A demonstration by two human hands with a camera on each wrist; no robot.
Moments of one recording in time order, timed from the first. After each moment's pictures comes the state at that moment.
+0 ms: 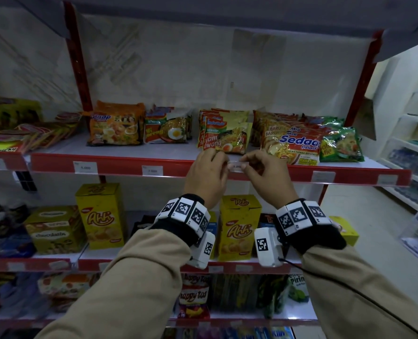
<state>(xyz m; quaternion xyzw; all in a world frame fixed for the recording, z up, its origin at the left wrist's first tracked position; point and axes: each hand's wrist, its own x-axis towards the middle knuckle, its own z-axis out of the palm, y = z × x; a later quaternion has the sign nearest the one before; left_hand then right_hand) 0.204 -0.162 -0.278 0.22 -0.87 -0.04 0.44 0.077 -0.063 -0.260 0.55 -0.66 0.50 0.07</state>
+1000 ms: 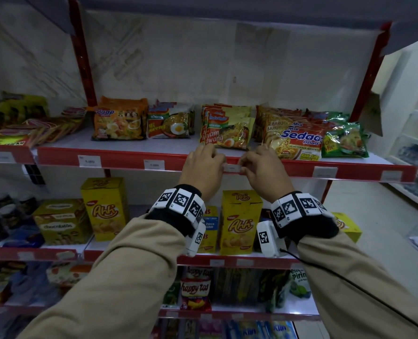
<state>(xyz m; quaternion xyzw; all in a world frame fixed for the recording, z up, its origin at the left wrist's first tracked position) 0.213 -0.162 -0.270 0.27 -0.91 0.08 0.31 0.072 -0.067 -0.259 0.59 -0.74 0.28 0.15</state>
